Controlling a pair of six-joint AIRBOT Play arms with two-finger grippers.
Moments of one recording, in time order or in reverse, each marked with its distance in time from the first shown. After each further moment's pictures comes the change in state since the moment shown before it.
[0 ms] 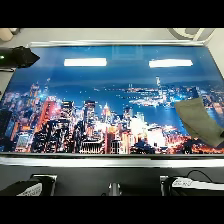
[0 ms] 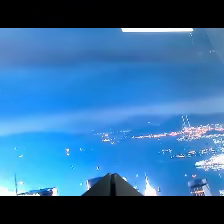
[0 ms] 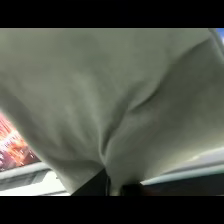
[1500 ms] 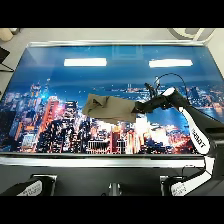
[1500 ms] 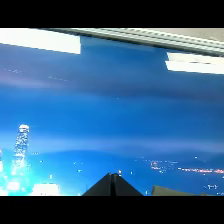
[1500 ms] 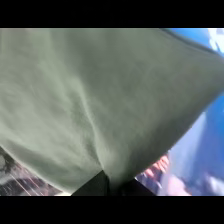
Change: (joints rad) left arm 0.201 0.058 0.000 0.017 0.032 0.029; right arm 0.906 -0.228 -0.121 0.819 -0.526 -0.082
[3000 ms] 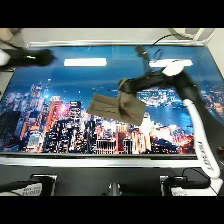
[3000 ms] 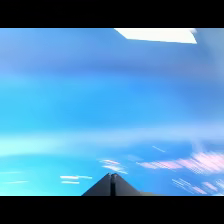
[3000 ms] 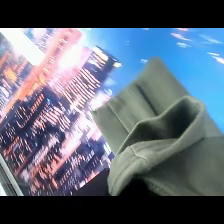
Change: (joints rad) left arm -0.181 -0.211 0.002 -0.010 0.156 -0.043; right arm 0.196 0.161 0.256 0.006 0.000 -0.085
